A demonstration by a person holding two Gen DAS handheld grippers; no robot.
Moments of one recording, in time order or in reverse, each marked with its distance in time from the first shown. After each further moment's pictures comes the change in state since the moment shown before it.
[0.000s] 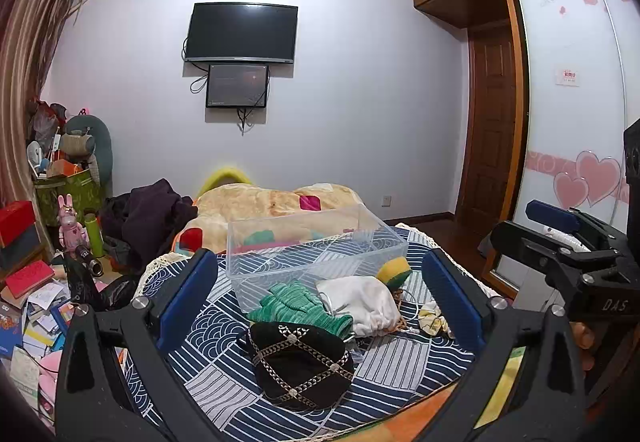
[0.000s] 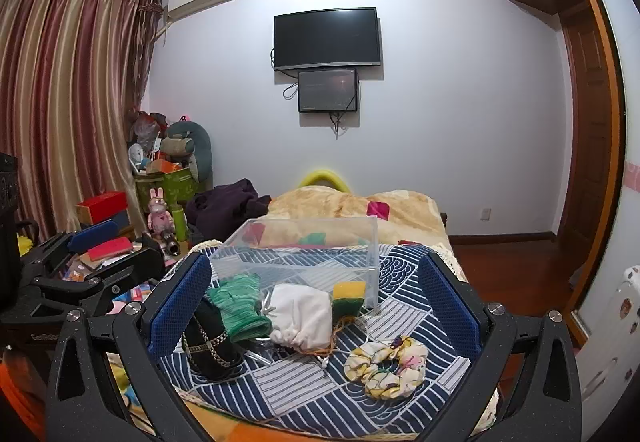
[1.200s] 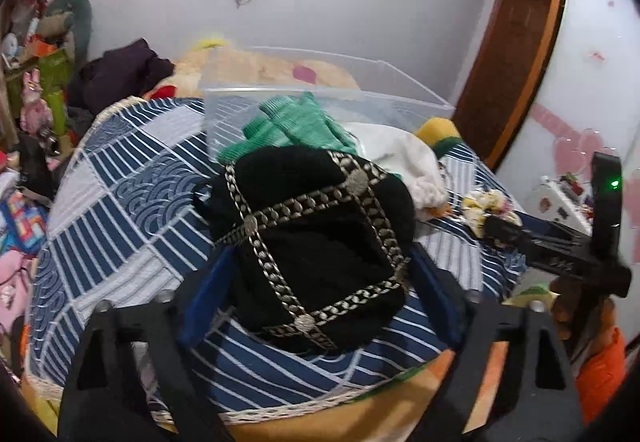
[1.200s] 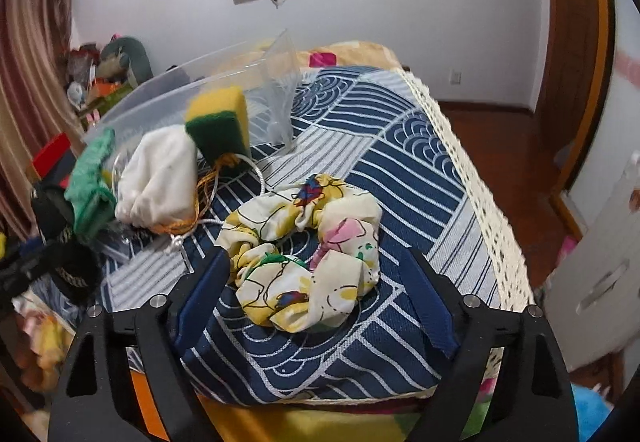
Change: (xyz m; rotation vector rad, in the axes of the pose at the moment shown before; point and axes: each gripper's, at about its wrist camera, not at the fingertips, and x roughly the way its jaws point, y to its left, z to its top) left arm 0.094 0.039 -0.105 -0.176 0.405 -0.115; right arm 0.074 -0.071 -0.101 0.119 0.458 -0.103
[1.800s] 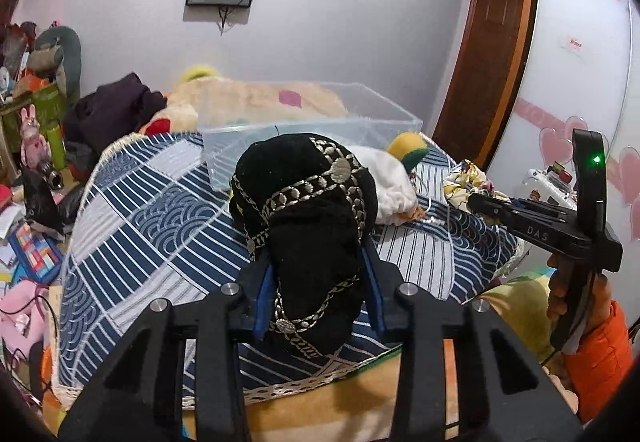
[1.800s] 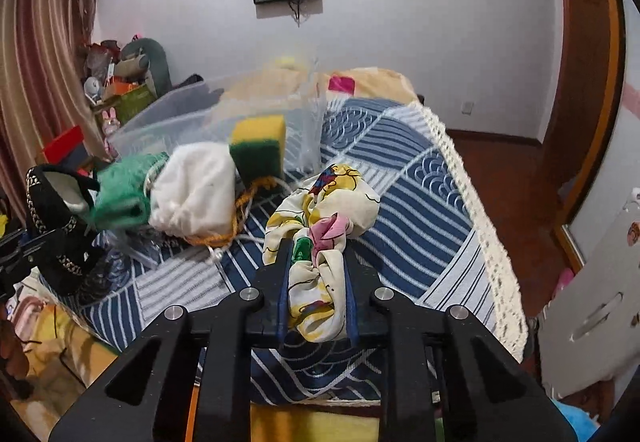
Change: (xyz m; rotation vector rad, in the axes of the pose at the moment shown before) left arm -0.047 -0.012 0.003 0.095 -0.077 0.001; right arm -0.018 0.012 0.015 -0.034 -0.099 0.028
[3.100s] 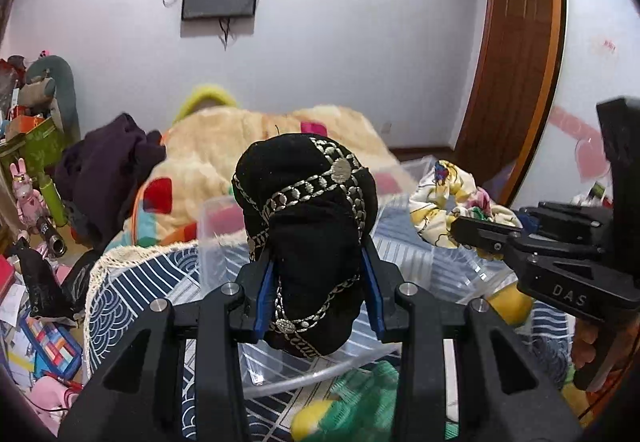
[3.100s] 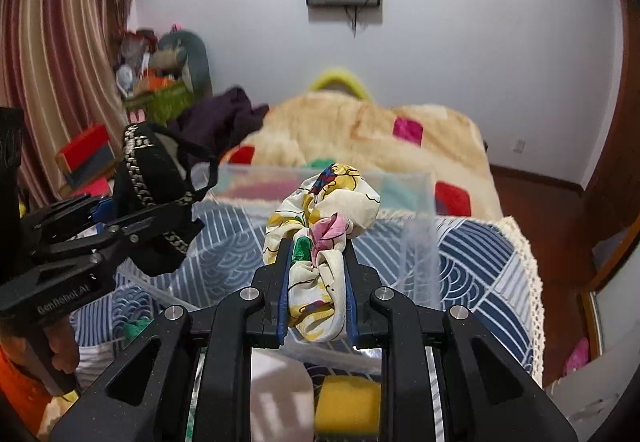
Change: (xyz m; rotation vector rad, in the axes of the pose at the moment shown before) left arm 0.128 0.043 0.143 0.063 0.039 0.072; right arm 0.114 0.066 0.123 -0.120 0.065 0.125
